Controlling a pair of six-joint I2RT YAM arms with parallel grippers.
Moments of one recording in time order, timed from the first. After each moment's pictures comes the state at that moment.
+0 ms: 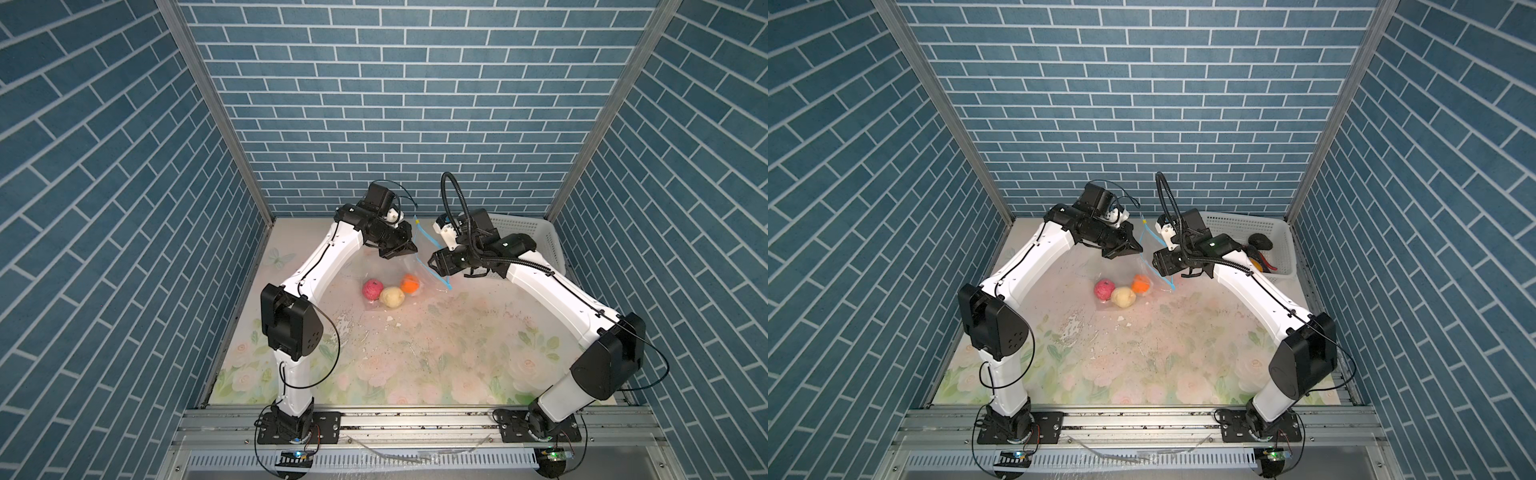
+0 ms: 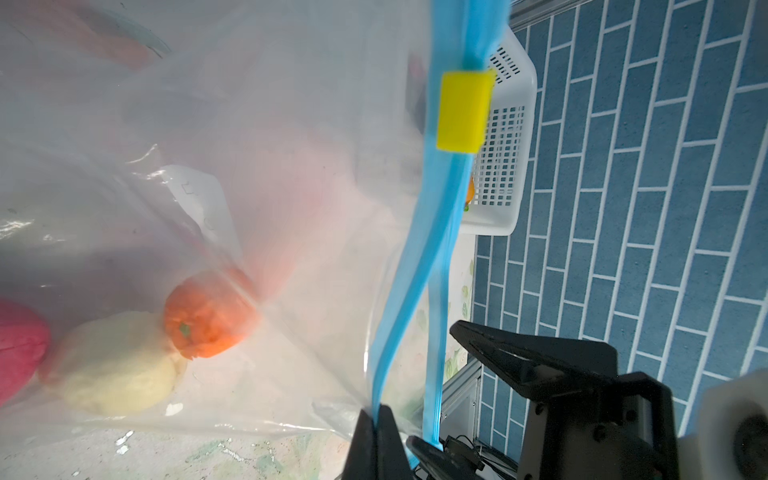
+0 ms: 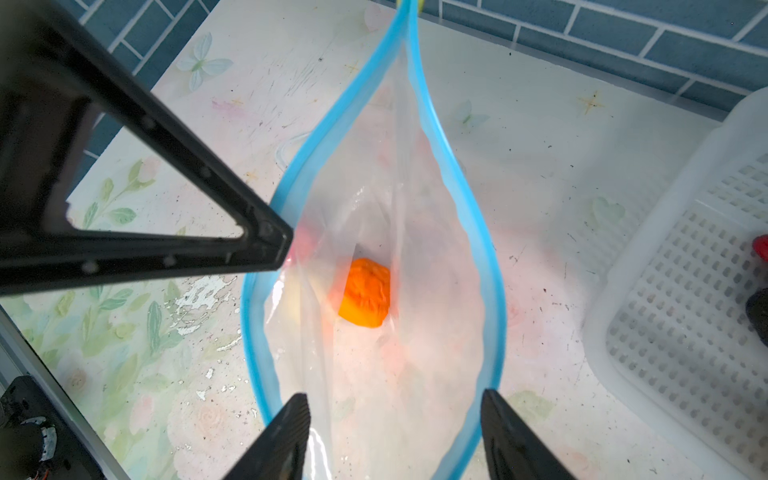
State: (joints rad) left arm -0.48 1.94 2.00 -1.00 0.56 -0.70; right arm 0.62 1.61 1.54 -0.77 -0.16 0.06
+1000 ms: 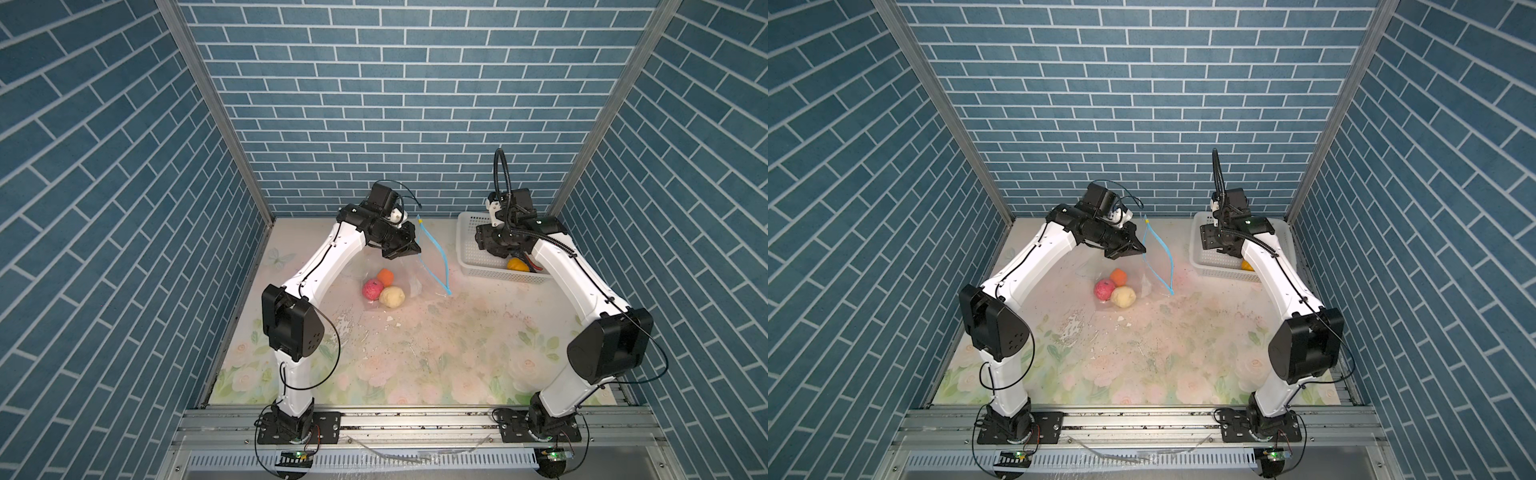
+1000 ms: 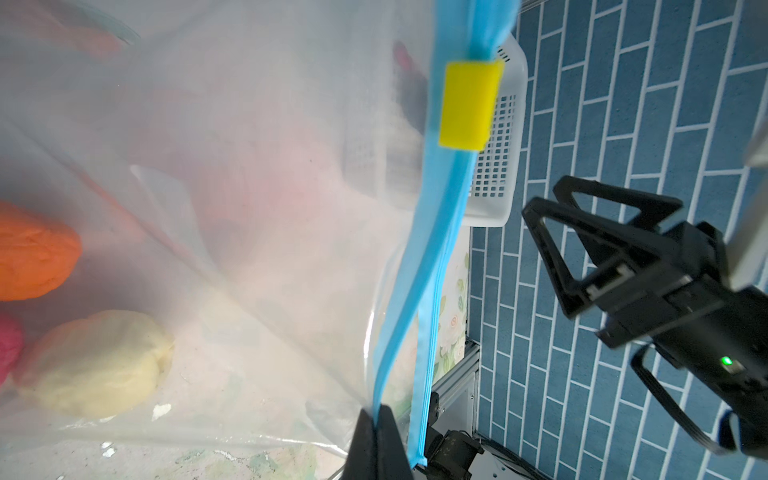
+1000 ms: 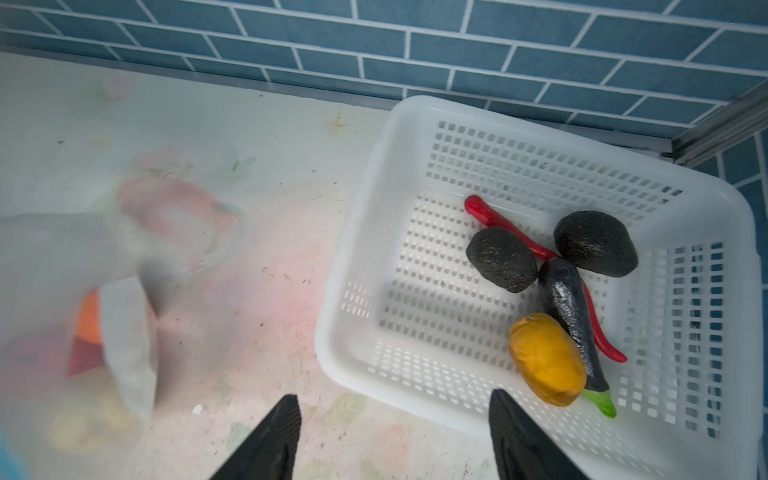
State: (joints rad) left arm -0.50 1.94 2.02 -1.00 0.57 -0.70; right arm 0.29 1.72 1.70 -0.84 0.06 0.04
